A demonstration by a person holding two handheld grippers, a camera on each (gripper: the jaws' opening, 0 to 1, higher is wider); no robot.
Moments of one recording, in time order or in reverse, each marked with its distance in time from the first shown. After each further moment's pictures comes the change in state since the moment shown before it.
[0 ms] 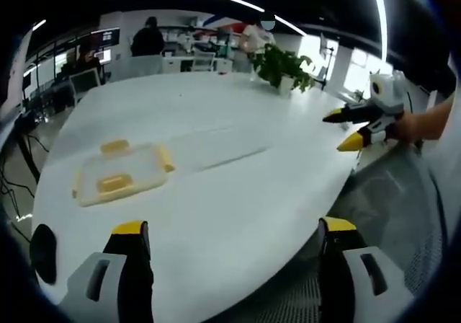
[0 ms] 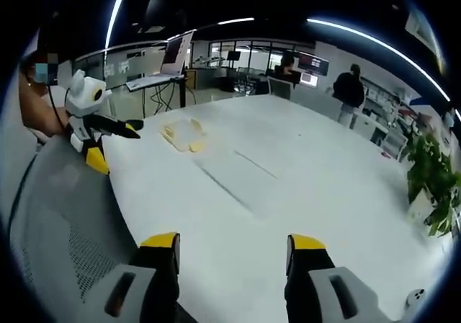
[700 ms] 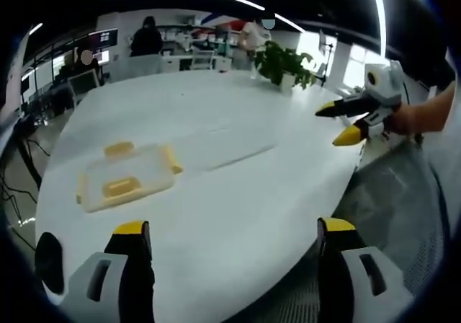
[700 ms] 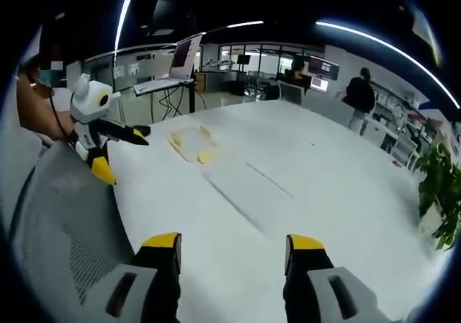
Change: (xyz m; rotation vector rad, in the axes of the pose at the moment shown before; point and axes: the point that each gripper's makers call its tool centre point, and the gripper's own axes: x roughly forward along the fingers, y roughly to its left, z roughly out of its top) left arm 0.001 0.013 0.002 0.022 0.015 0.002; right arm 0.023 0.011 0.023 -0.026 -0.022 0.057
